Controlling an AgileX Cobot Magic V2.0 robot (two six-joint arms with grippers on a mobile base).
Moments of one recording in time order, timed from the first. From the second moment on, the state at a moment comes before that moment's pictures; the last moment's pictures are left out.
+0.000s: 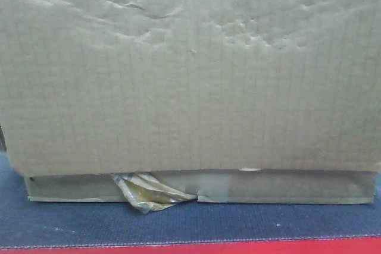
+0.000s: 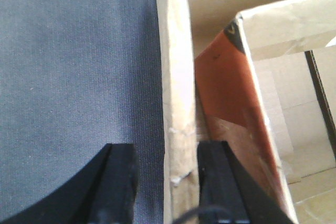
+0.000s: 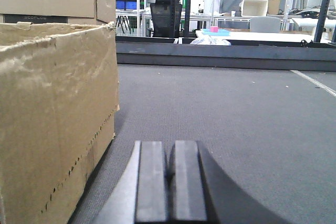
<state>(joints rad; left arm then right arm) -0.43 1.57 -1.55 0.17 1.21 -0.44 -0.04 0.00 0.00 0.03 0.03 -0.01</state>
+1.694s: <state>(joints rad) -0.43 1.64 -1.57 0.12 1.22 -0.44 -0.04 0.58 -0.59 0.03 0.72 0.08</state>
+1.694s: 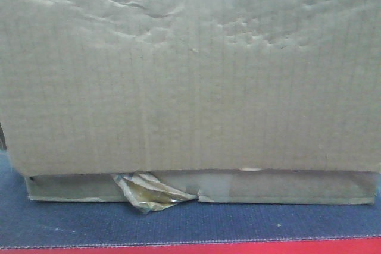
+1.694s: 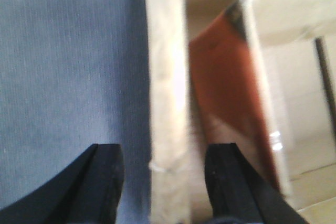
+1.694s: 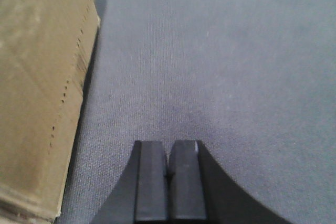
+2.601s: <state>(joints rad) -0.43 1.64 -1.59 0.12 1.22 -0.44 0.21 1.32 -1.51 -0.13 1.21 0.33</state>
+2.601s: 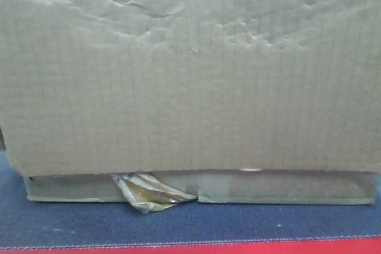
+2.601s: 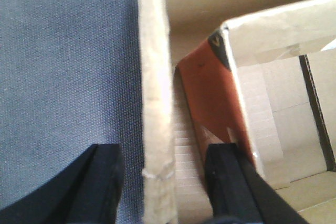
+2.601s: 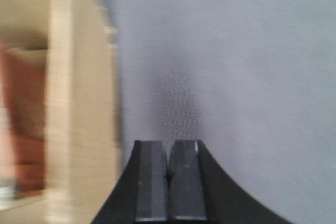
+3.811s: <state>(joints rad) -0.43 1.64 -1.59 0.12 1.22 -0.44 0.29 1.54 -1.45 -0.05 1.23 0.33</state>
